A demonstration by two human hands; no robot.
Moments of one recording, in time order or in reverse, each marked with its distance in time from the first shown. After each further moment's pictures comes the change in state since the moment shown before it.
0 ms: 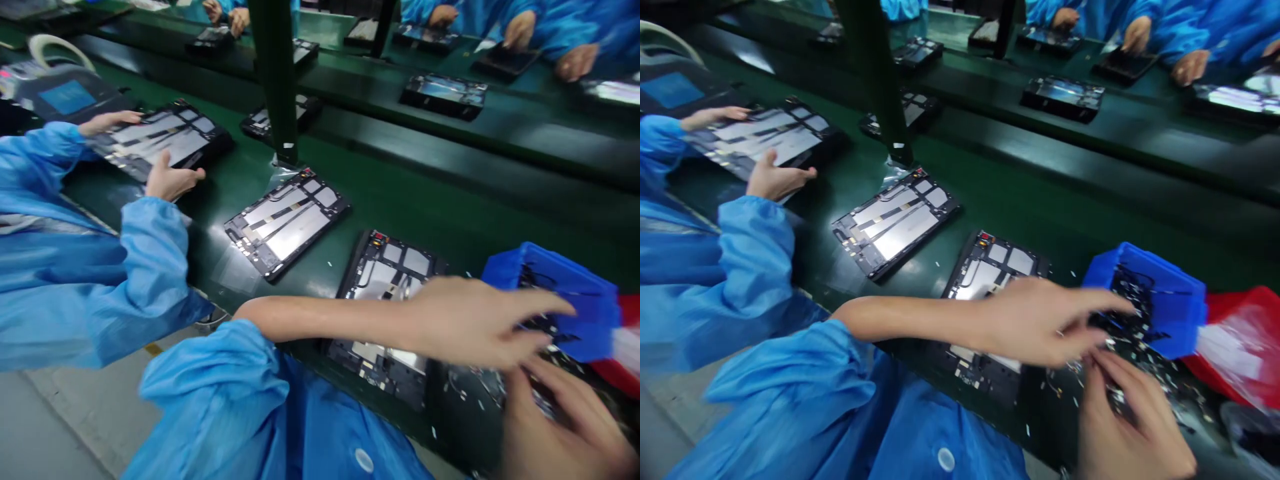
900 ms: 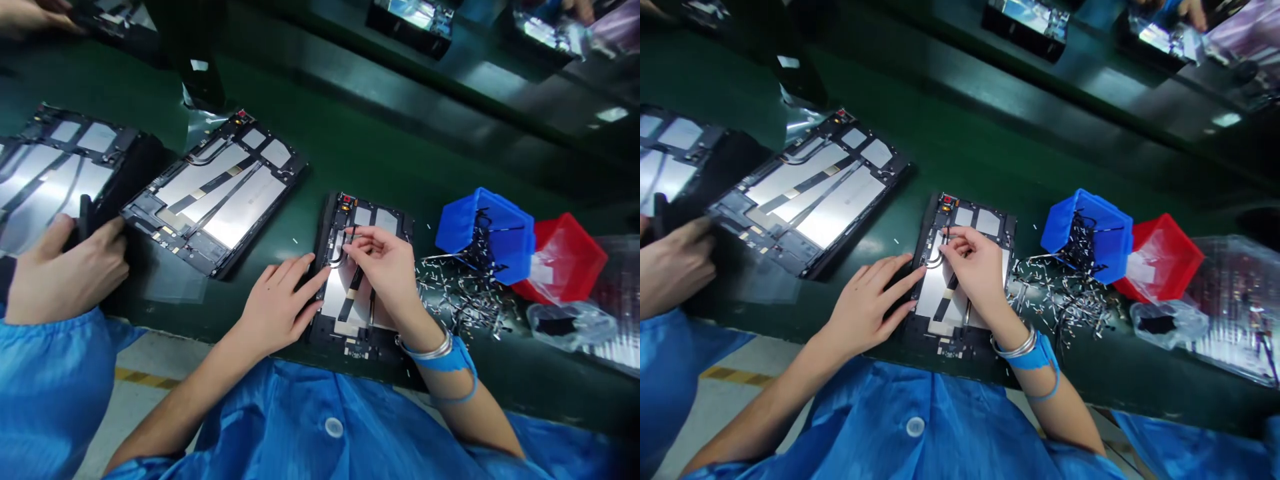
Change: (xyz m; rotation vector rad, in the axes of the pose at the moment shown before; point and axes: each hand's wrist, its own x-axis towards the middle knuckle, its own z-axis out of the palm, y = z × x) left_hand -0.135 -0.119 0.006 0.692 0.307 0.028; right_hand 0.010 -0.057 0.125 0.381 -0.700 0.417
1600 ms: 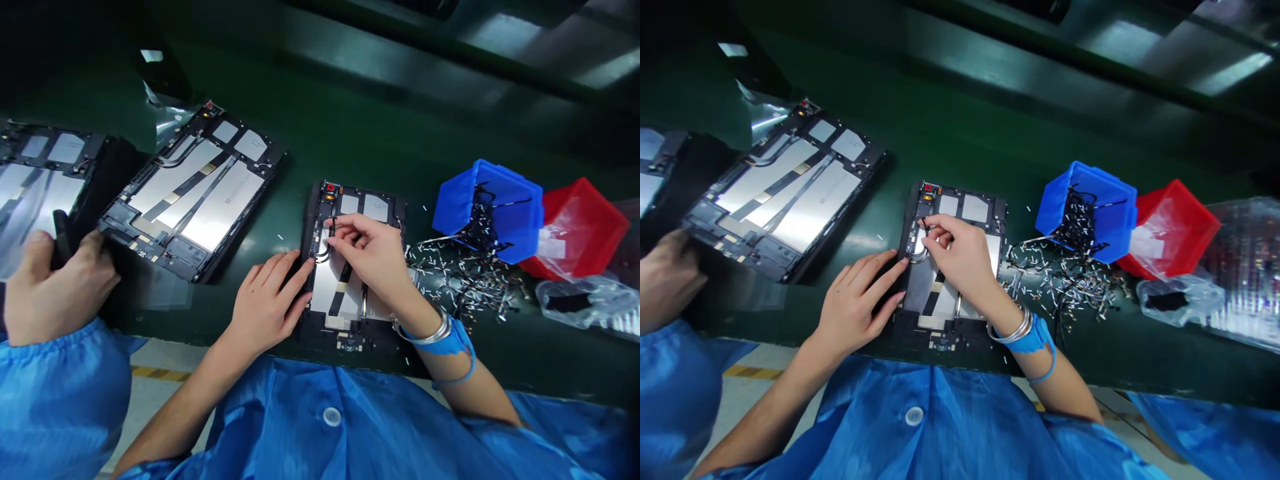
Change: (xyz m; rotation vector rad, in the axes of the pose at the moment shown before) left_hand 0.005 0.006 0.002 0.089 0.047 0.005; right_hand 0.002 -0.010 -0.007 -0.179 -0.118 -0.046
